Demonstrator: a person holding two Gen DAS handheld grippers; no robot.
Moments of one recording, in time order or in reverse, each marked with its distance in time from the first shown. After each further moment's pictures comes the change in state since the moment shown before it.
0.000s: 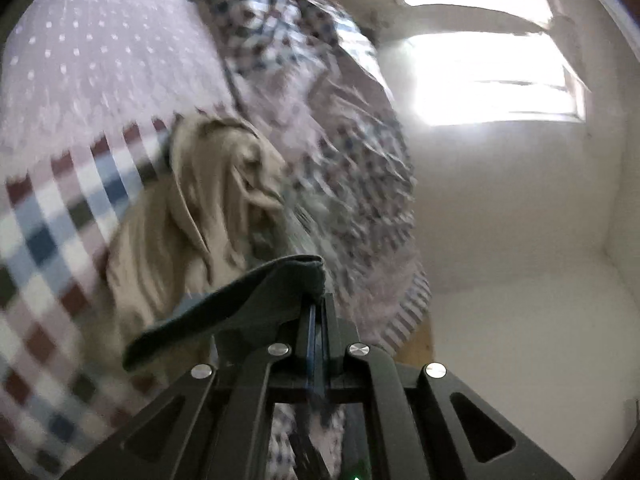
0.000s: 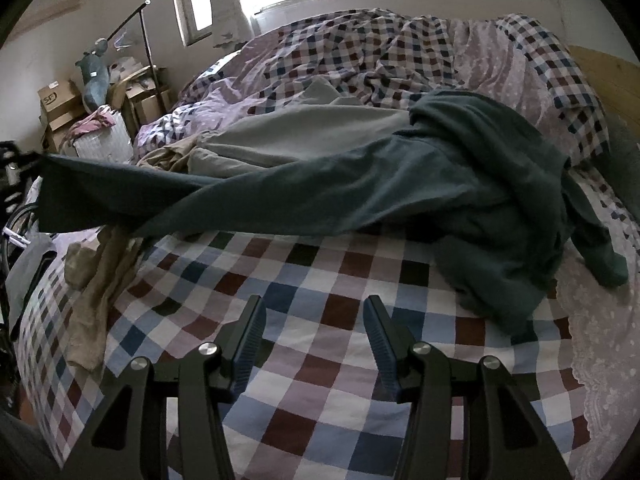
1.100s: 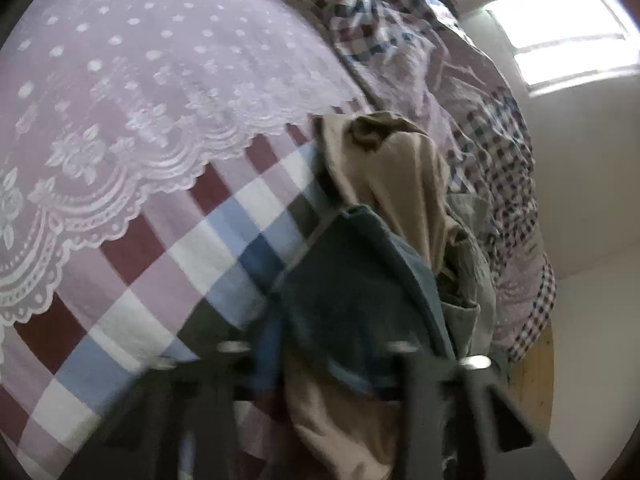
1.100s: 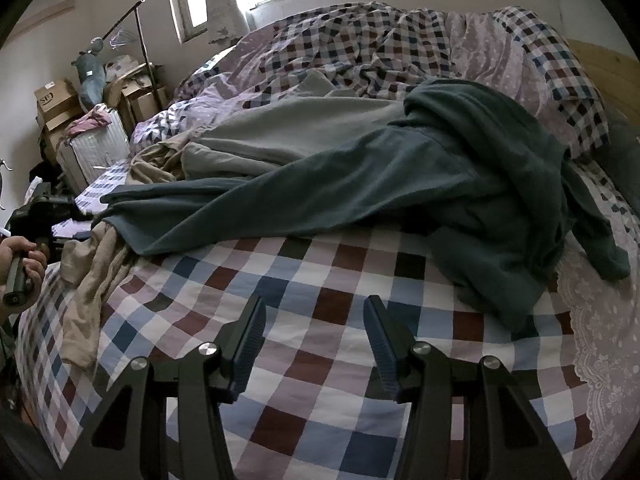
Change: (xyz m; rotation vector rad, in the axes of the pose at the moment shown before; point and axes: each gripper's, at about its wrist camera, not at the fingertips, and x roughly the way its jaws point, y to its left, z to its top) left arm 0.062 0.101 0.032 0.106 0.032 0.346; right arm 0.005 -0.006 -0.002 0.007 0.020 -0.004
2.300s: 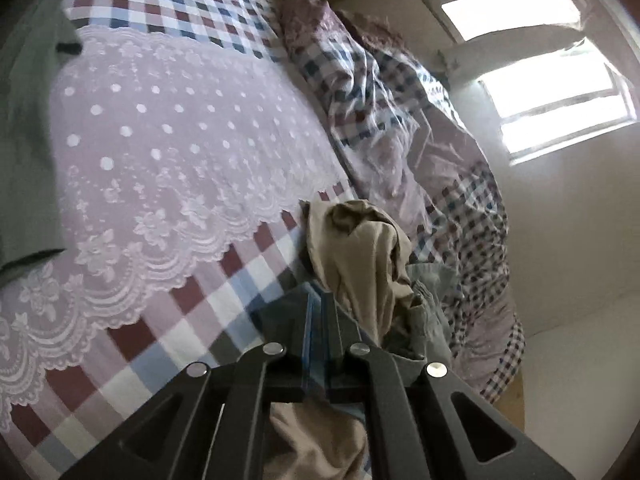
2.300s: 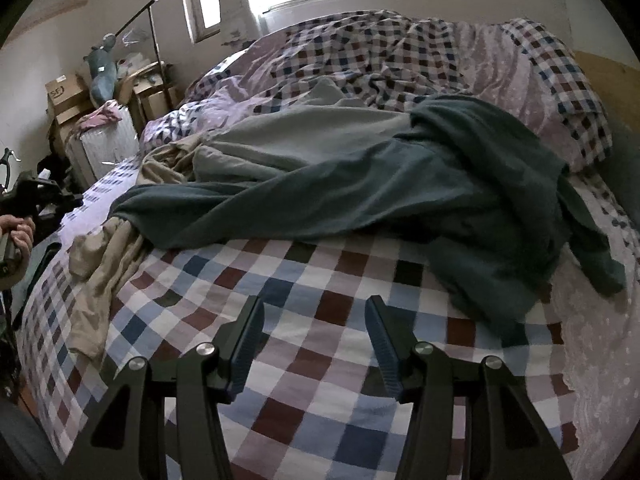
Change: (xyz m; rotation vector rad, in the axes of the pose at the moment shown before) left arm -0.075 -0.002 -0.006 -0.081 -0.234 -0.099; right arm -0.009 0.002 0.000 -0.028 -0.015 0.035
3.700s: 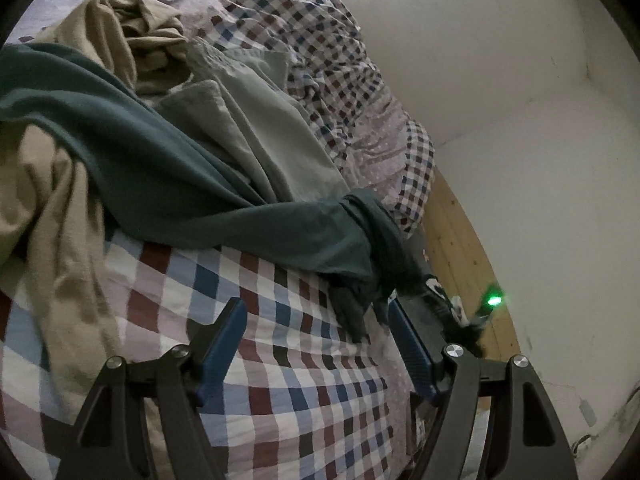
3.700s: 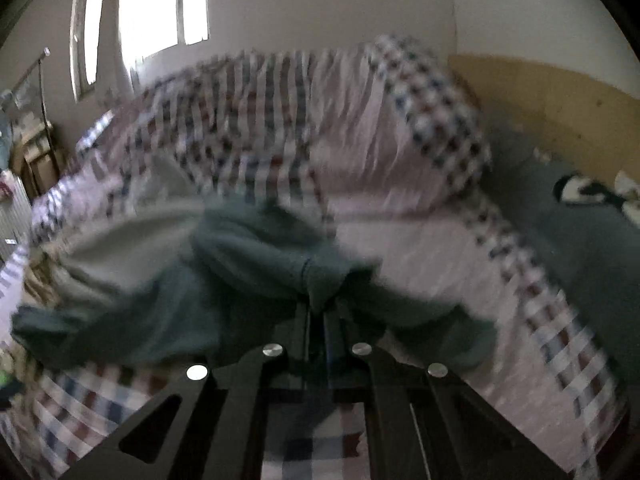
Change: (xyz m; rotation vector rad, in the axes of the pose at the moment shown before) left arm 0.040 -0.130 -0.235 0.446 0.475 -0.343; right arm -0.060 -0.138 0.095 0.167 -0.148 -0.386
